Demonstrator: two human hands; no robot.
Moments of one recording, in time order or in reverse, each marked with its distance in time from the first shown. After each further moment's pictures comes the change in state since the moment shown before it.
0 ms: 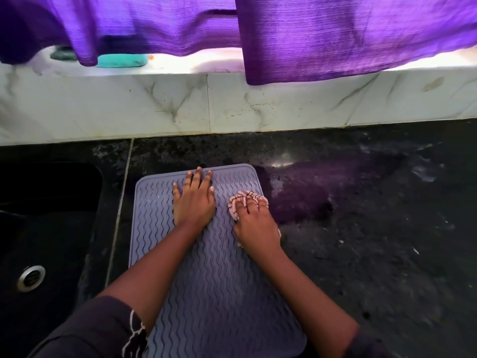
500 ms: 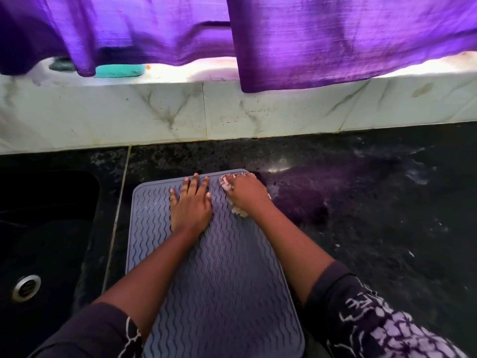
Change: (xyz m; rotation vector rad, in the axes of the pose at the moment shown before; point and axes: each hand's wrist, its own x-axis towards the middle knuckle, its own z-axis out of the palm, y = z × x) left_hand -0.001 -0.001 0.000 -0.003 -0.013 0.008; right_hand 0.090 0.008 -0.033 0.085 -0.043 -0.026
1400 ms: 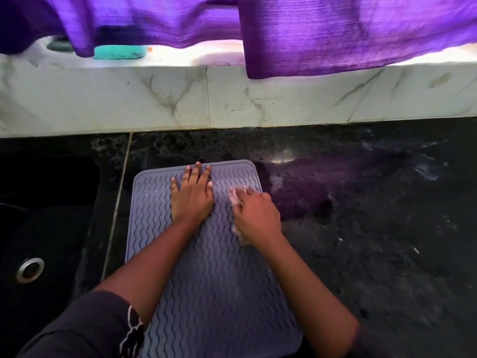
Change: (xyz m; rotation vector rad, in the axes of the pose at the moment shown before) left_hand 0.003 0.000 0.002 0.006 0.018 -0.007; right_hand -0.077 -0.007 0.019 0.117 0.116 0.079
